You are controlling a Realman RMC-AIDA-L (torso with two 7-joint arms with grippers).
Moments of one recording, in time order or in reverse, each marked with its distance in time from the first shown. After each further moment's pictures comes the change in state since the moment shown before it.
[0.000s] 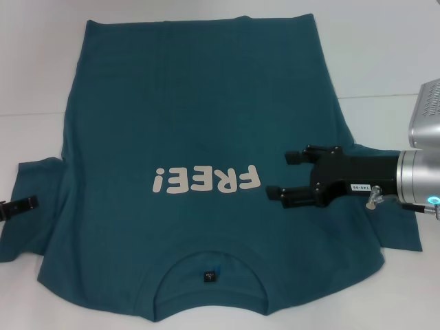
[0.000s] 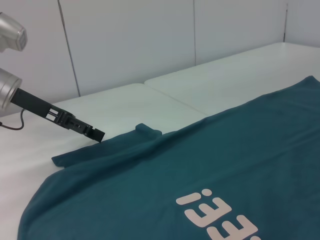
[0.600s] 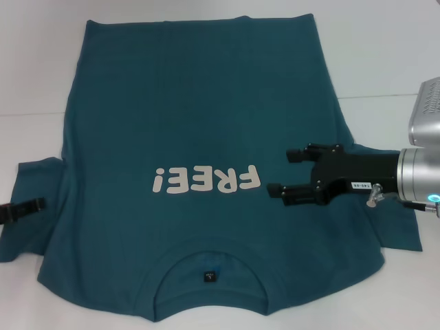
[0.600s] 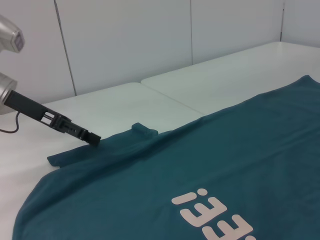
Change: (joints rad) left arm 0.005 -0.016 0.005 0.020 -0.002 0.036 0.004; right arm 0.004 -0.003 0.000 0.000 -0.002 0.008 0.005
